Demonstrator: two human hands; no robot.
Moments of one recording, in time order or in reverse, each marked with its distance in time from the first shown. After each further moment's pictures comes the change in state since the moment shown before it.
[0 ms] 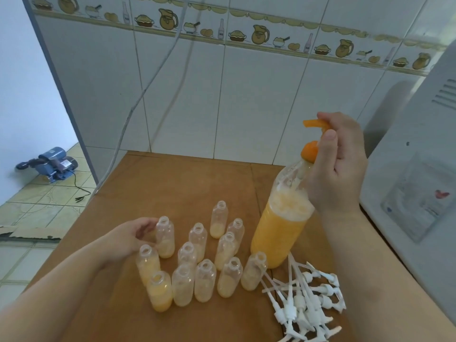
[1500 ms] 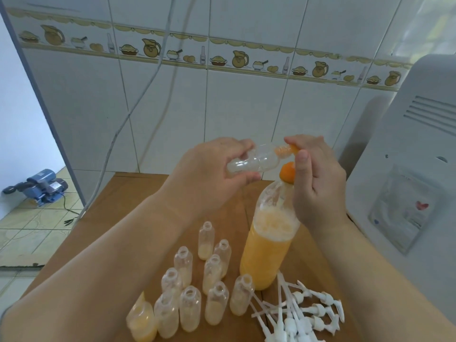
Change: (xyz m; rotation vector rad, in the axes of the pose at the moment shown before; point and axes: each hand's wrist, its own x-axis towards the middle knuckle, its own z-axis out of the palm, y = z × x) left_hand -0.036 0.248 0.048 0.425 0.485 0.915; right_hand 0.013 0.007 -0.014 -0.042 -0.143 -0.119
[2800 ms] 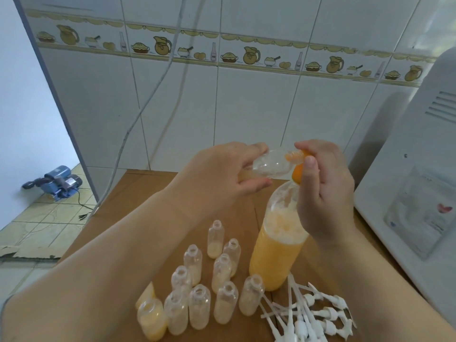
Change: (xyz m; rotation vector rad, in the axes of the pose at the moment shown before) left_hand -0.001 0.002 -0.006 0.123 -0.159 0.012; right_hand -0.010 -0.006 0.008 -0.015 0.015 0.033
